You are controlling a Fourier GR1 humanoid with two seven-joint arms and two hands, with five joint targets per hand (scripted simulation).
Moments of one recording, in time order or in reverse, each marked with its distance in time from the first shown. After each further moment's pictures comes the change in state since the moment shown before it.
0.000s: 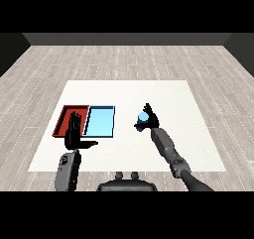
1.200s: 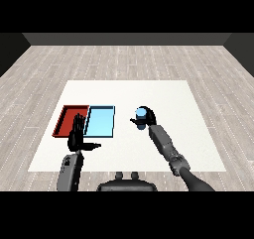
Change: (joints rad) left arm 0.029 -0.020 -0.047 -0.023 -0.029 0.004 0.016; right arm -0.051 0.003 0.103 -0.017 0.033 -0.224 0.030
